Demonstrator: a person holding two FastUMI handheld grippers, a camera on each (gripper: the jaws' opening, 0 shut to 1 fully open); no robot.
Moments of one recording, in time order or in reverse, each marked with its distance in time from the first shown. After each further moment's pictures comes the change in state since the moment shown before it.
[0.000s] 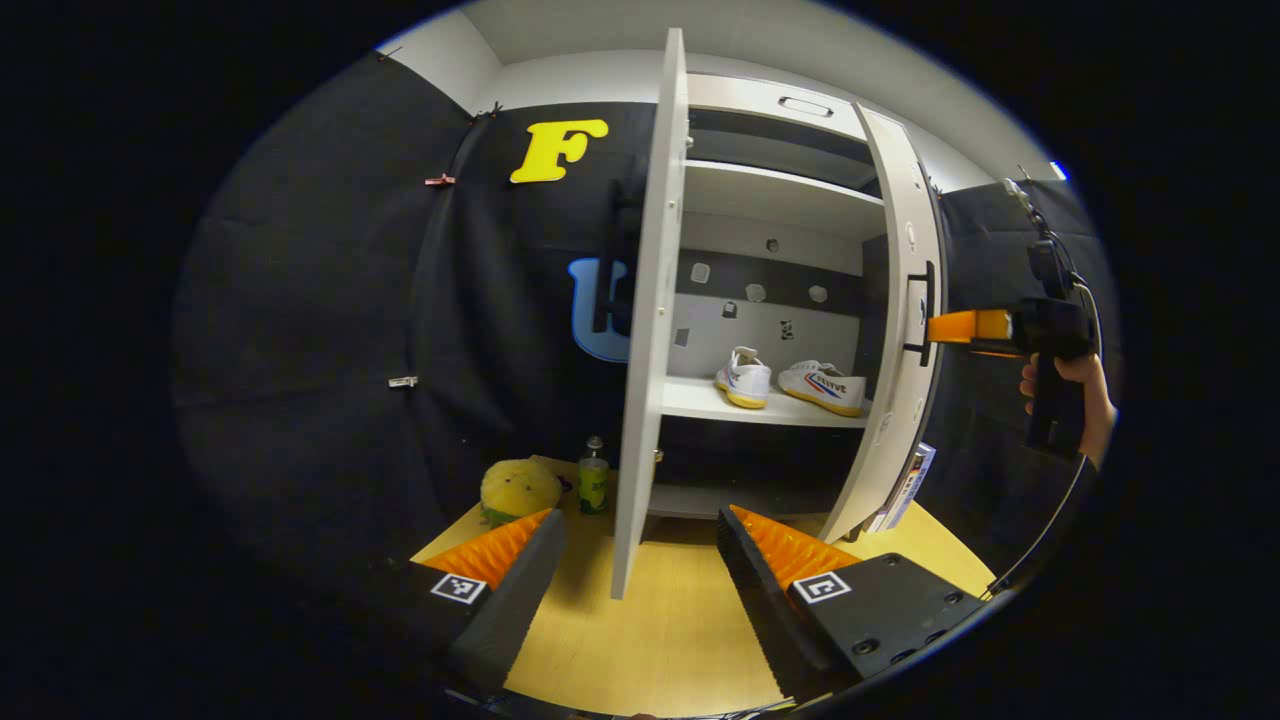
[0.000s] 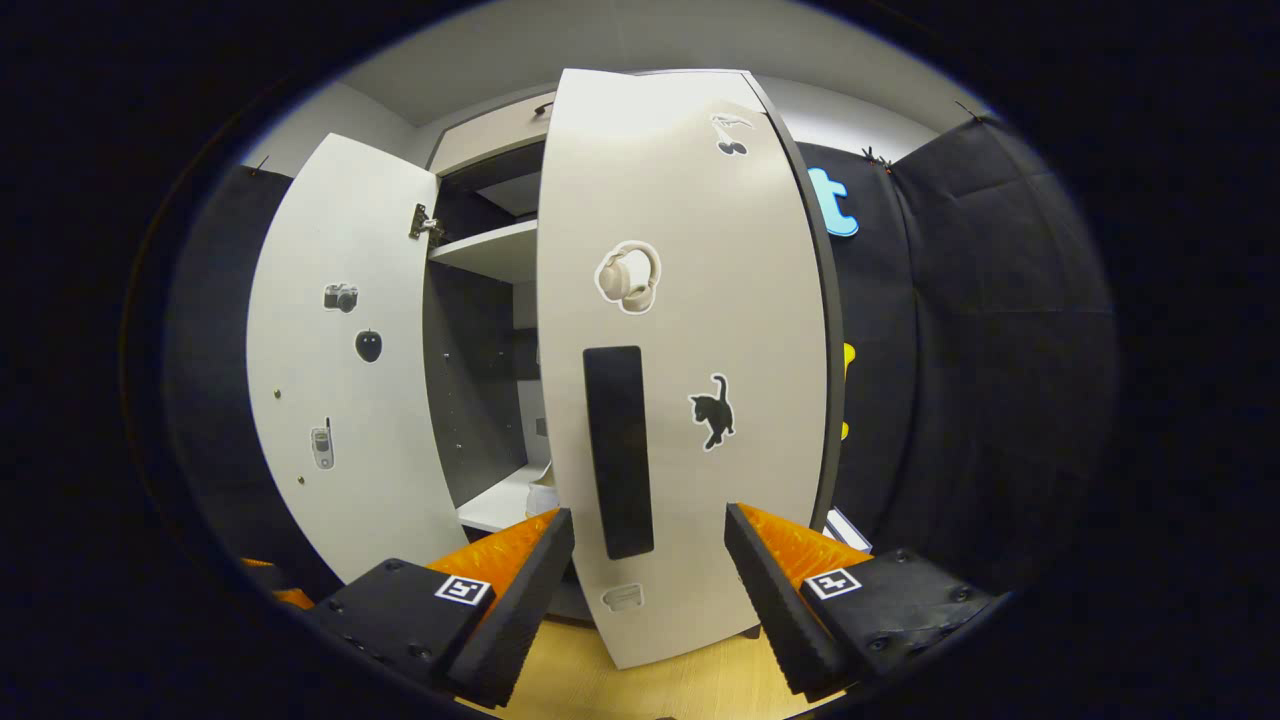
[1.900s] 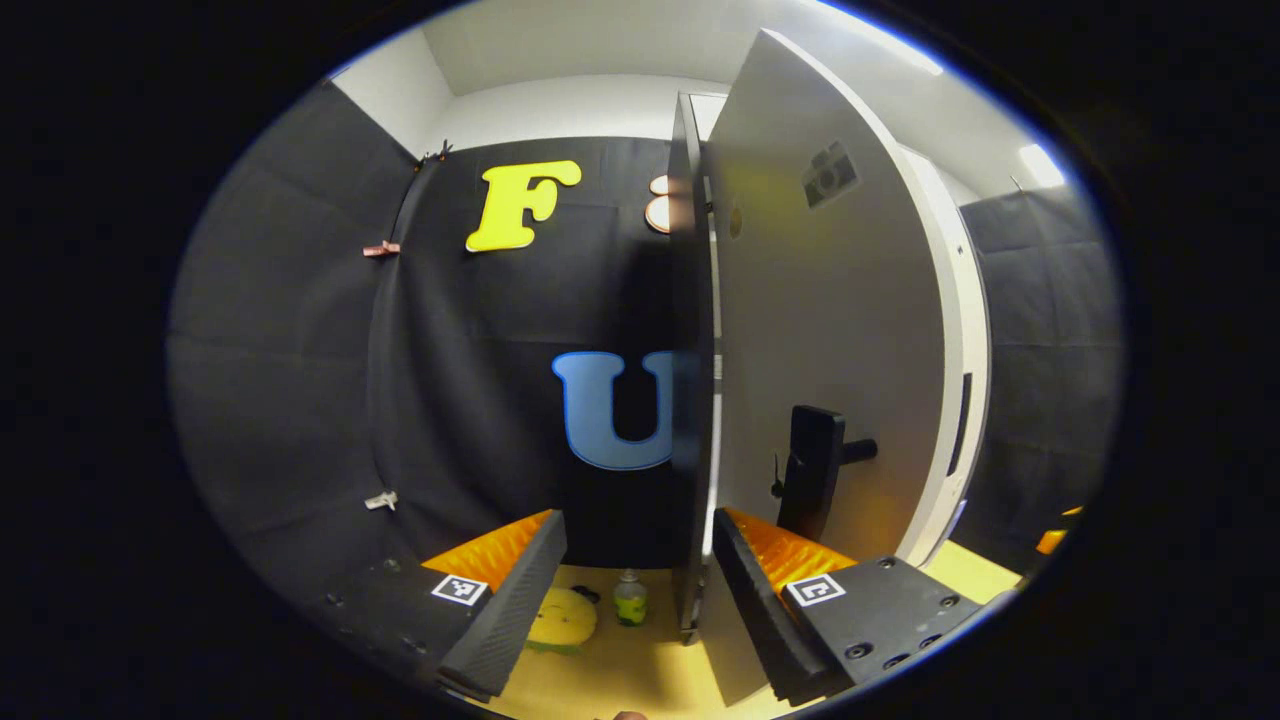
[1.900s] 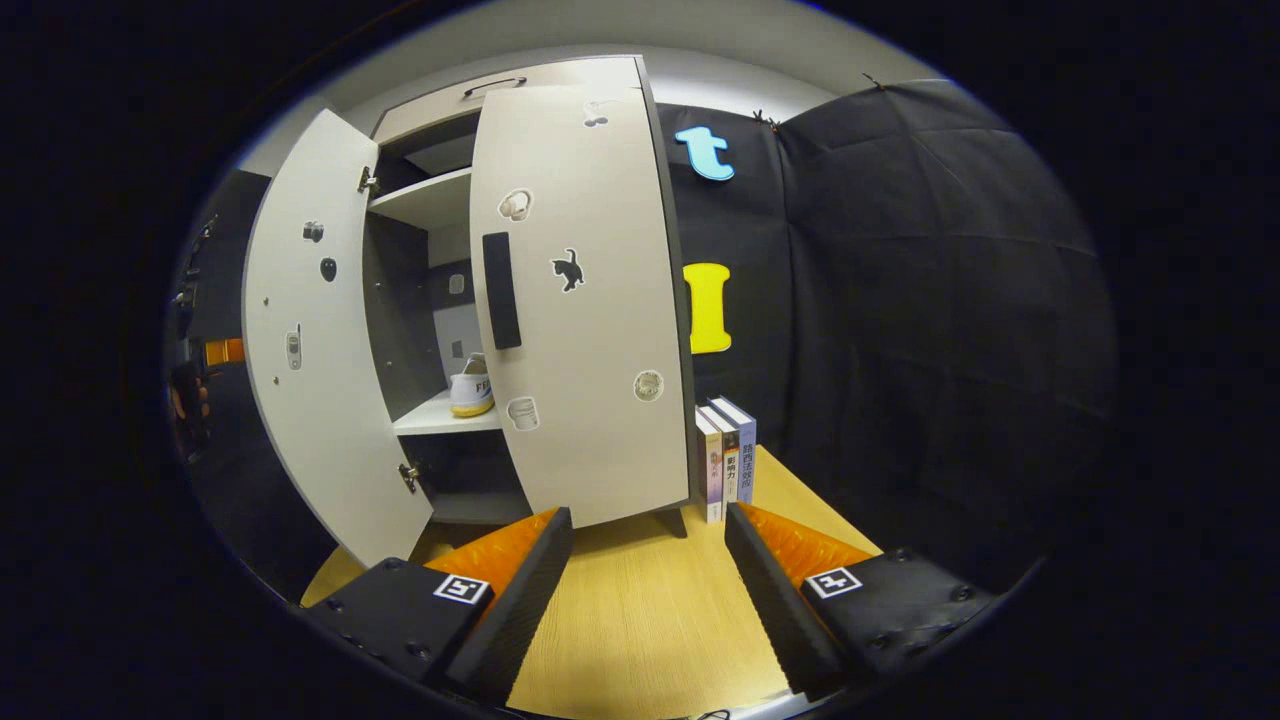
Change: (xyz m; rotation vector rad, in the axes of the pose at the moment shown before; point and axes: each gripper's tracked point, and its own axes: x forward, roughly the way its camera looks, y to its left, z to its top) left arm 0.130 0.042 0.183 0.083 -0.108 -0.153; right arm -0.129 -0.058 -0.100 0.069 0.136 -0.301
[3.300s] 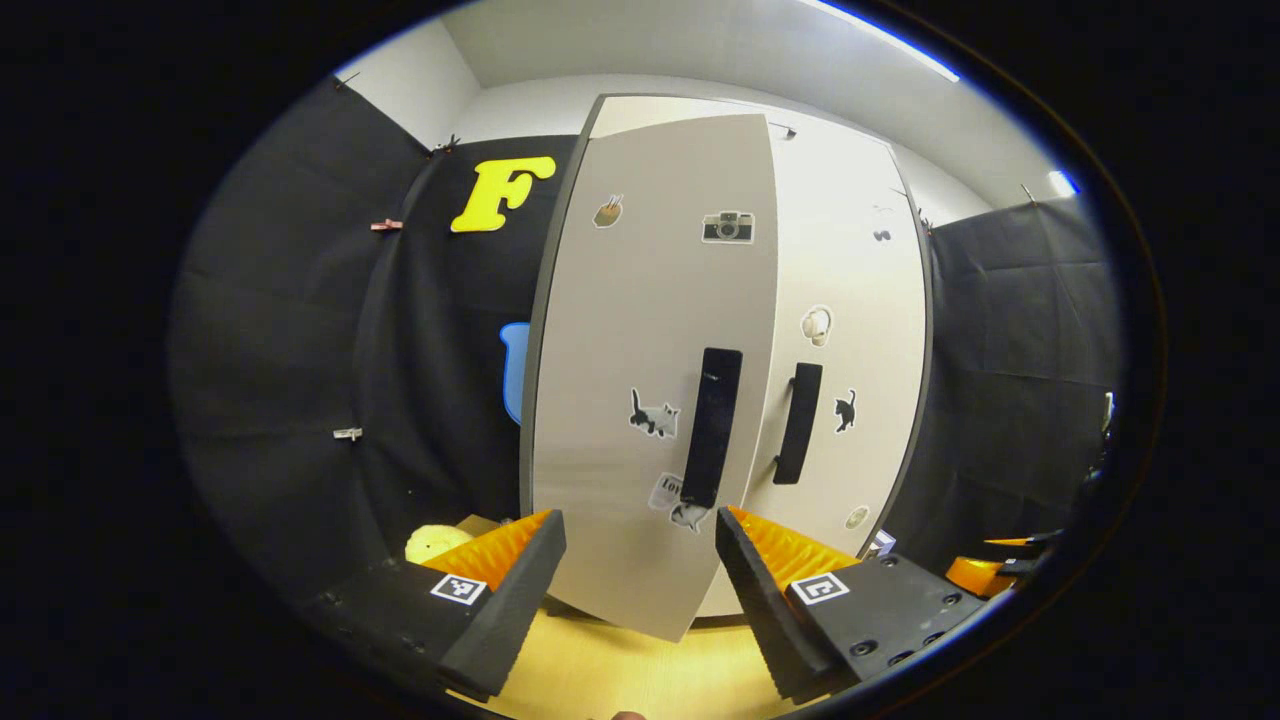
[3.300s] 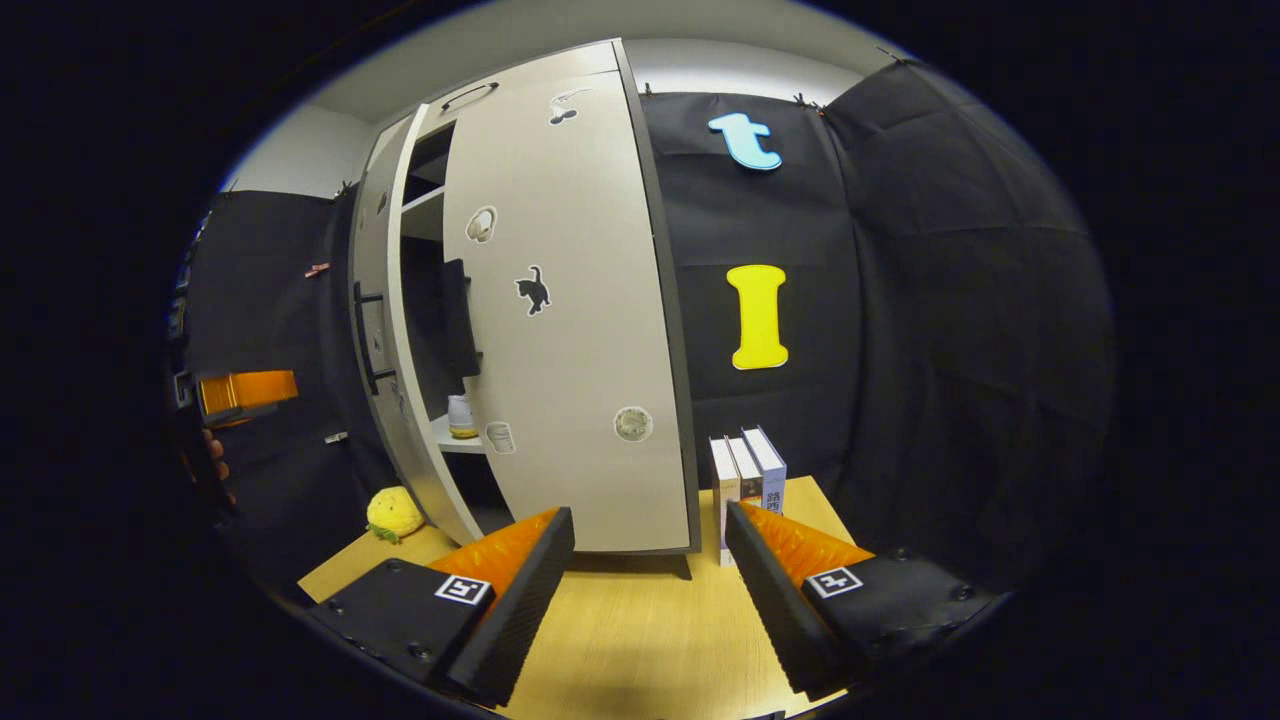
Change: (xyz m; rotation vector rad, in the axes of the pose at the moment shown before) left arm -0.031 -0.211 -0.043 -0.094 -0.005 0.108; right arm 0.091 -0.062 0.040 -0.002 0.012 0.270
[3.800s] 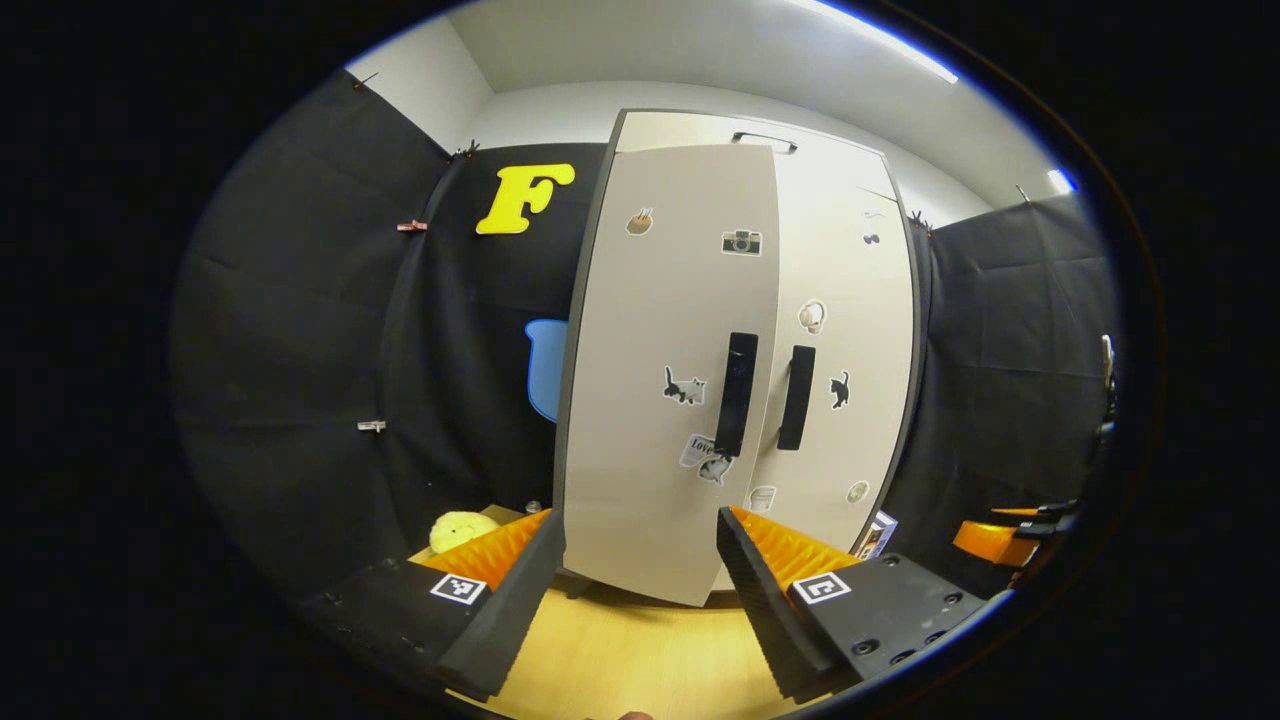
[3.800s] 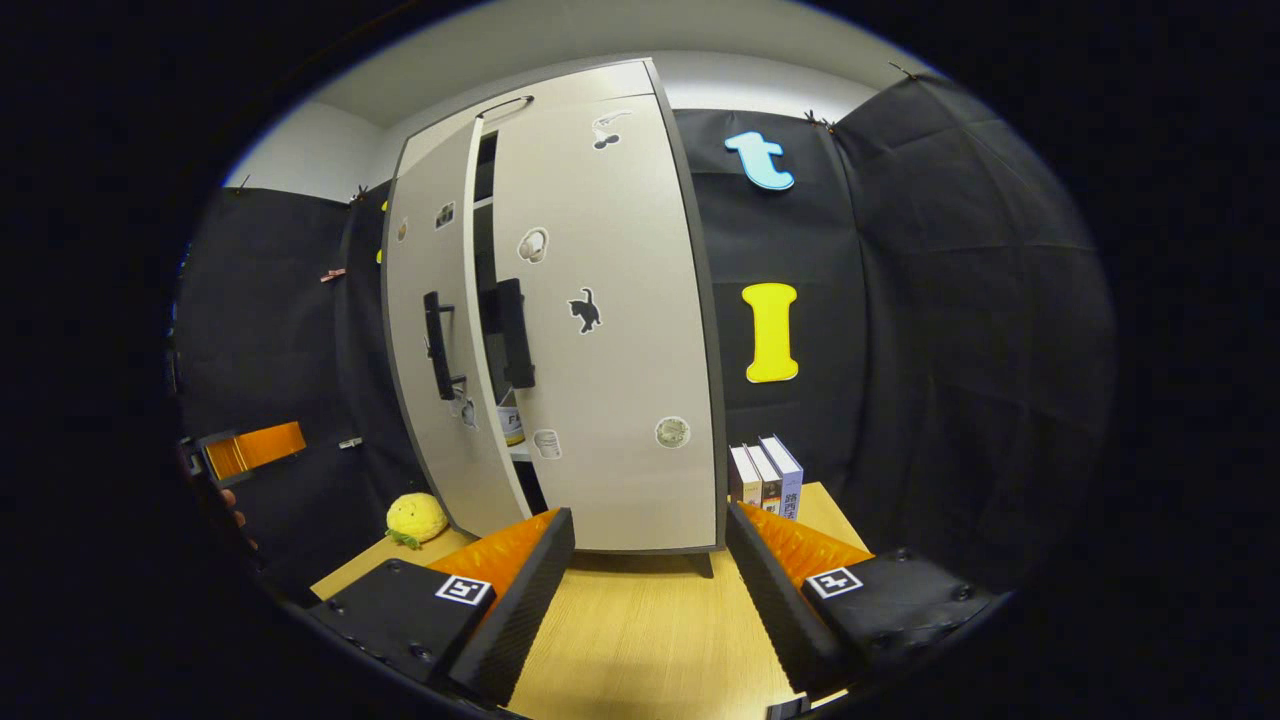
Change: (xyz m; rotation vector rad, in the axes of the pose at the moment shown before) left arm -0.062 0.033 -0.023 0.029 -0.016 0.022; right arm -0.044 0.053 0.008 -0.021 -0.040 -0.013
